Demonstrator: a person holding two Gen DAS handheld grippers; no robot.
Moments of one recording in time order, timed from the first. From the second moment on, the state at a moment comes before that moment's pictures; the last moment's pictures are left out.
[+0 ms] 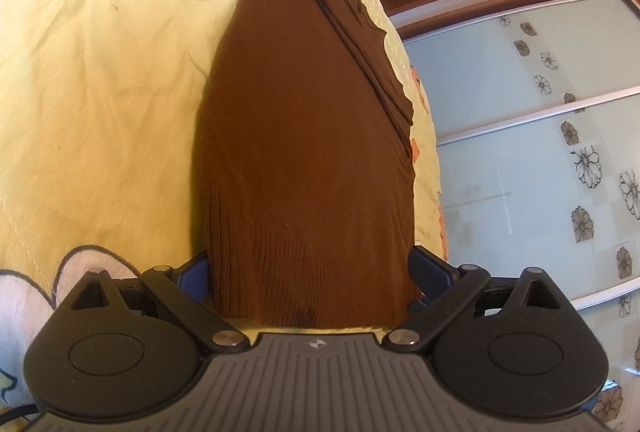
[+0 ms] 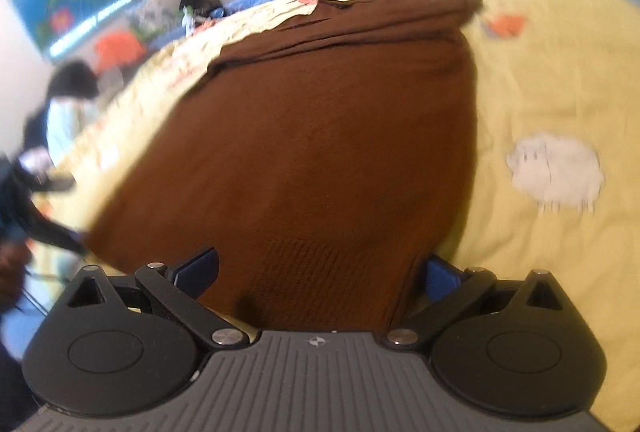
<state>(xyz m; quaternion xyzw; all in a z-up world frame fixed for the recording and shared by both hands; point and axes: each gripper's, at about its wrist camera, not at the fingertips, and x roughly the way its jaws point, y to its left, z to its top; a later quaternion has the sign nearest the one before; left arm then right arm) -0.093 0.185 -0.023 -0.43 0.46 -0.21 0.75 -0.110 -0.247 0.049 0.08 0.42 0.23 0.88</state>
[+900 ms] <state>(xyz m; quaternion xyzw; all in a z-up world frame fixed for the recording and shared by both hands) 0.055 0.177 0.083 -0.26 0.34 -0.18 0.89 0.046 -0.323 0.077 0.35 0.36 0.26 0.82</state>
